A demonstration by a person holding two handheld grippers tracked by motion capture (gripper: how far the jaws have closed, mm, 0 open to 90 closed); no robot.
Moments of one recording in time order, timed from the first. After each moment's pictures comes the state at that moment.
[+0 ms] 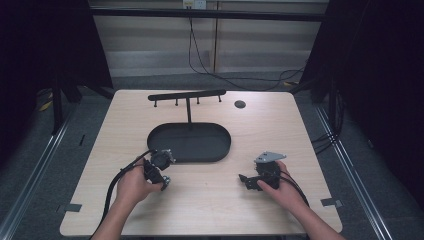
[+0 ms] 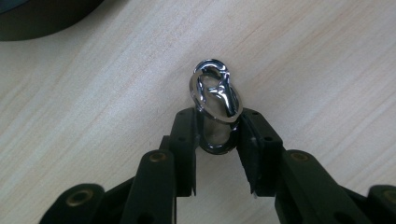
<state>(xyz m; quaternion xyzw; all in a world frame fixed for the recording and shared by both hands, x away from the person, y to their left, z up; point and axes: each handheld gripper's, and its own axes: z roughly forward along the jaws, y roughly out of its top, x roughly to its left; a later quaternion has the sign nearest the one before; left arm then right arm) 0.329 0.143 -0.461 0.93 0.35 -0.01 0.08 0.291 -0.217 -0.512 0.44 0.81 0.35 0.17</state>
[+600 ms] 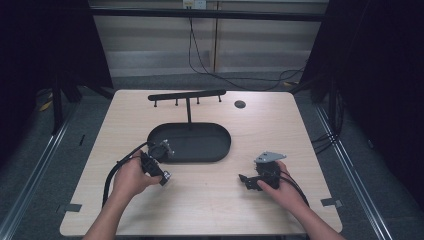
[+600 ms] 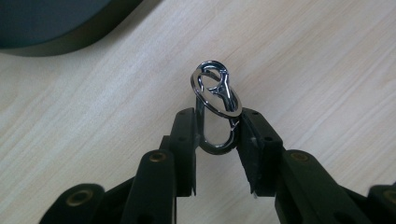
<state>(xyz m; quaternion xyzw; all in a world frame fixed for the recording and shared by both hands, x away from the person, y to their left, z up) 0.337 0.143 -0.432 0.93 0.35 -0.03 0.10 0.291 -0.217 -0.512 0.44 0.81 0.35 0.17</state>
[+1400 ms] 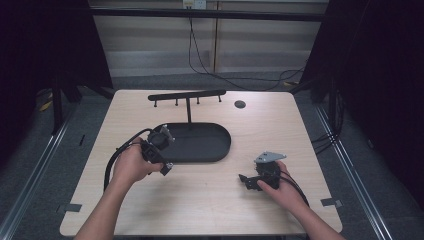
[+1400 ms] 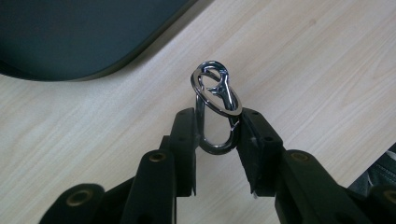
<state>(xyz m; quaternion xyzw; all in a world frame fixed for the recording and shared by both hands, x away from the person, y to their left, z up) 0.357 0.139 -0.402 0.92 0.37 -0.05 0.11 0.291 -0.217 -0.512 0.44 0.81 0.35 0.17</state>
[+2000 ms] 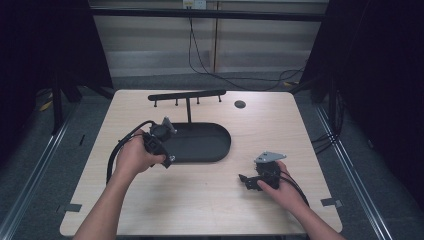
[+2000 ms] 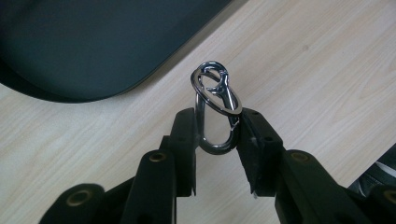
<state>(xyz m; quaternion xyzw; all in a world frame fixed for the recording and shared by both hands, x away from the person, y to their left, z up) 0.370 0.131 -0.387 0.92 0.38 -0.04 0.11 0.291 -0.217 -0.512 0.44 0.81 0.35 0.17</state>
